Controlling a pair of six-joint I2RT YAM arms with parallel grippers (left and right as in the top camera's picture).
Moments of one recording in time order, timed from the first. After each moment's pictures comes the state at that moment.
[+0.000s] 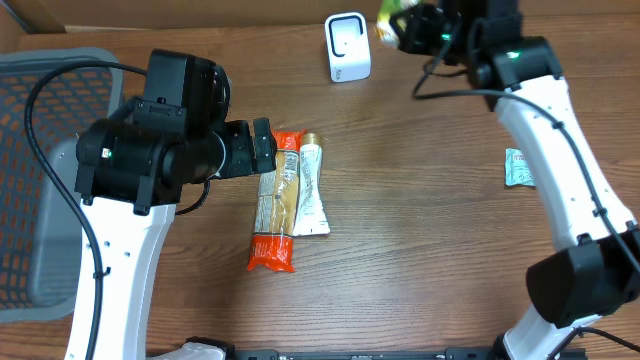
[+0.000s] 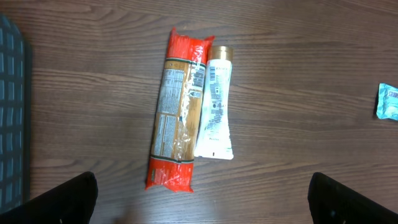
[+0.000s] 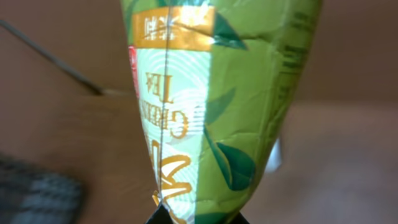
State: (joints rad) left arm -0.22 1.43 1.82 -1.47 0.05 -0.36; right arm 0.30 1.86 1.90 -0.54 -0.24 0.32
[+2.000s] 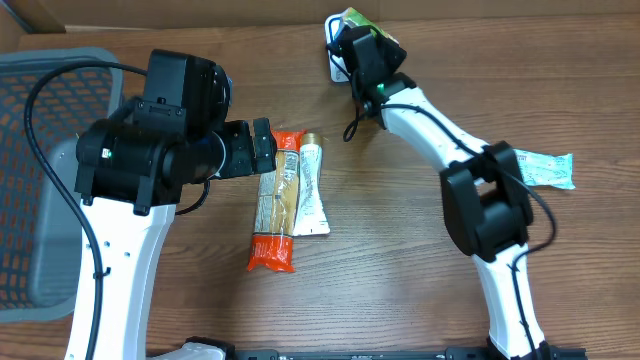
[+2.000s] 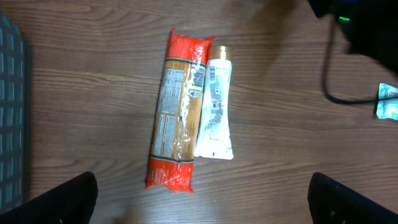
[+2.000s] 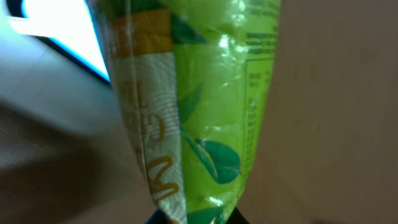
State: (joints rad) left arm -0.22 1.43 1.82 -1.47 0.05 -0.36; right arm 0.47 2.30 1.92 -0.36 0.60 -0.56
